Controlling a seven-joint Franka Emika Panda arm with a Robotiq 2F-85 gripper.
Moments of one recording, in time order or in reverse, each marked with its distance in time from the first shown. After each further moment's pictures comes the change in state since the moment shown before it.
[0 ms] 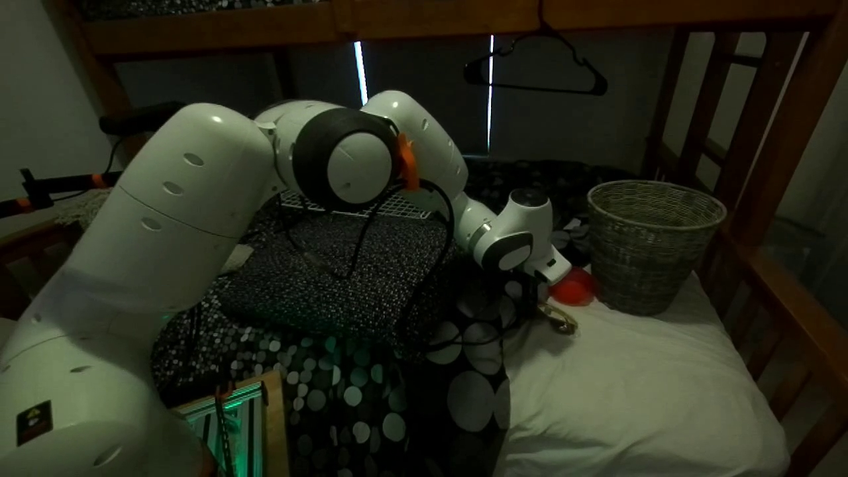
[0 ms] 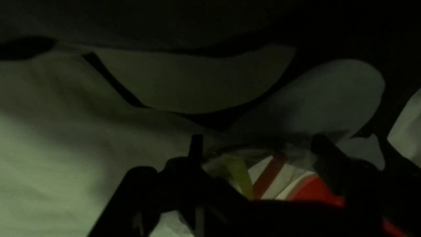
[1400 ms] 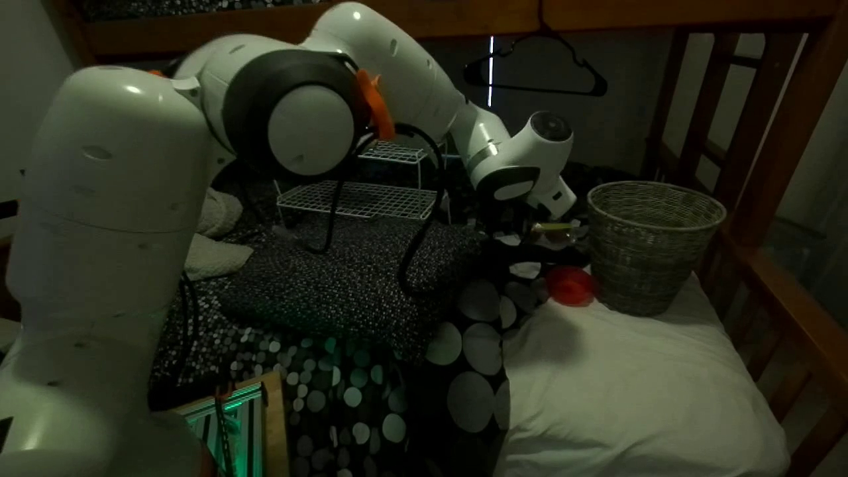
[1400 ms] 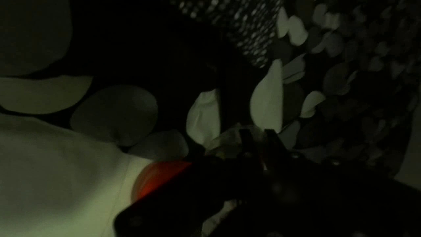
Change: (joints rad) arm -0.246 -0.260 0.316 -0.002 0.311 -0.194 -0.288
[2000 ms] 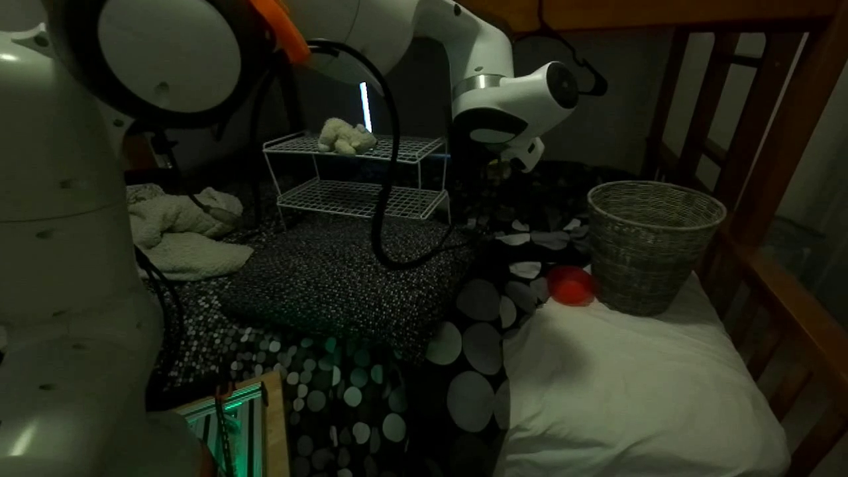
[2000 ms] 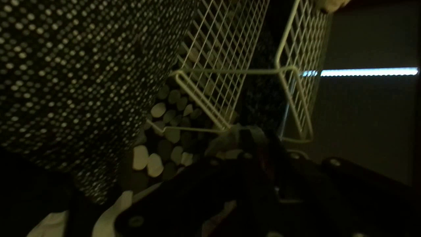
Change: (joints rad) arm -0.060 -0.259 0.032 -0.081 0.457 -0.512 -0.481
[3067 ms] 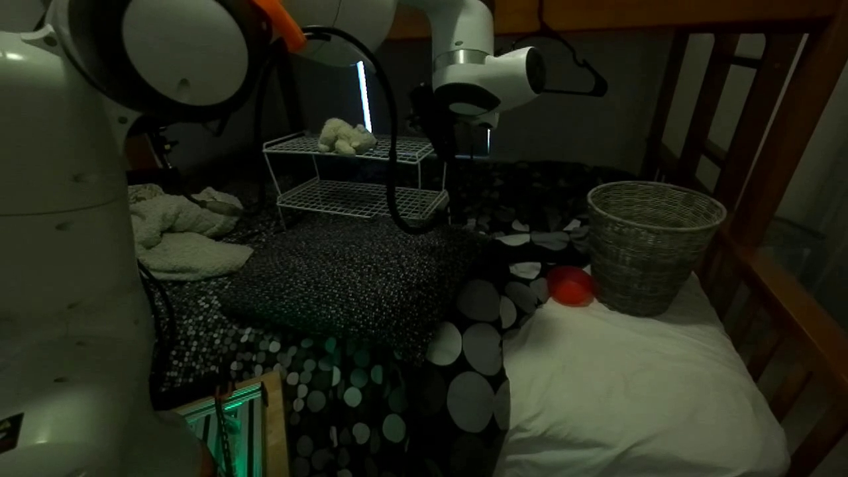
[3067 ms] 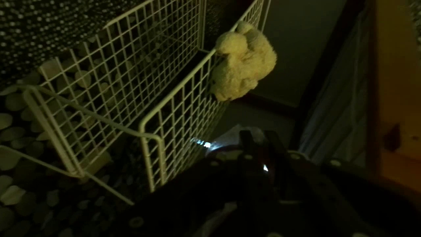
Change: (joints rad) arm 0.136 0.001 -0.050 0.098 0.181 -0.241 -0.423
